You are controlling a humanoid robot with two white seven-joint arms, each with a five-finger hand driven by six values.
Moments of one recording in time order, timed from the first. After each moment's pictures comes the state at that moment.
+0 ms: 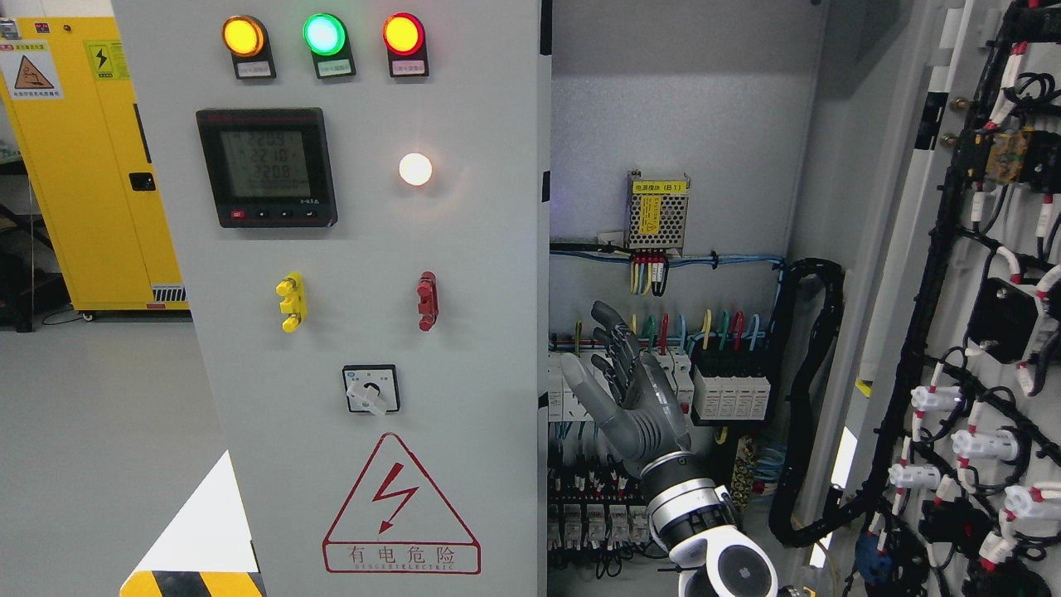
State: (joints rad) left arm 0.00 -0.06 -0.33 -0.02 0.30 -0.13 -0.05; right arm -0.61 0.12 0.19 -1.56 -0.14 0.17 0.08
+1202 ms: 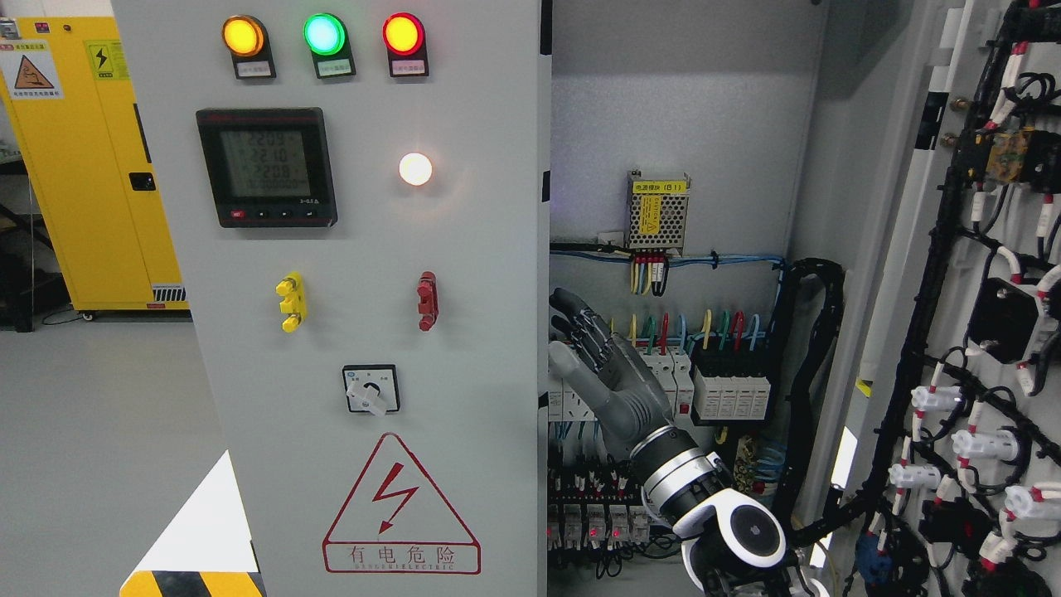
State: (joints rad) left arm 0.00 -0.06 -0.33 -0.02 0.31 -0.13 -0.05; right arm -0.69 0.12 0.13 -1.45 -0.24 0.19 0.28
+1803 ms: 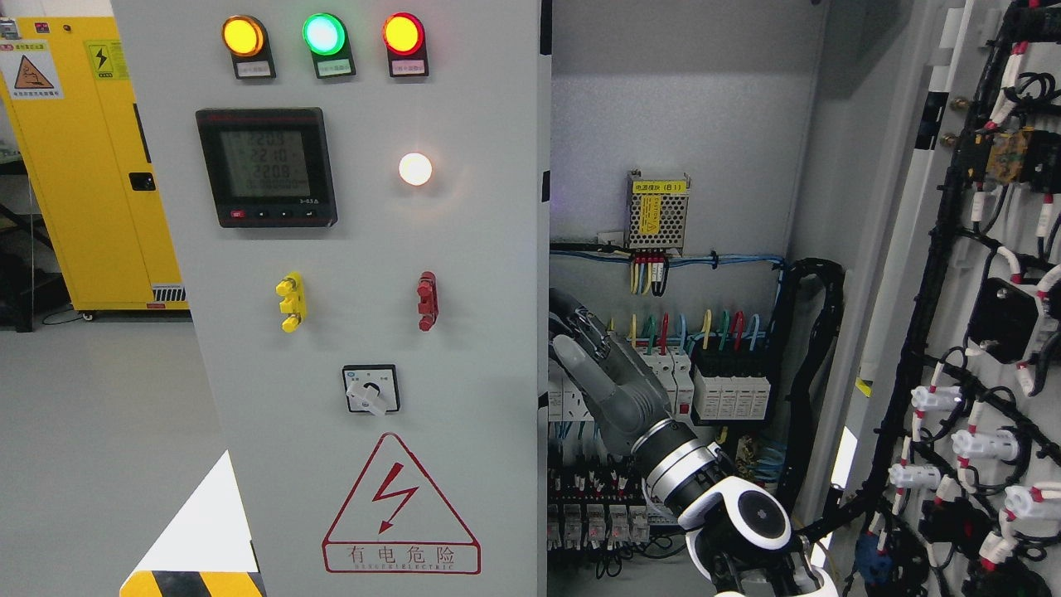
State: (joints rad) left arm 0.00 -0.06 -0.33 -0.03 0.30 -0.14 -0.05; right arm -0.71 0.12 0.10 -1.42 -0.29 0.21 0.38
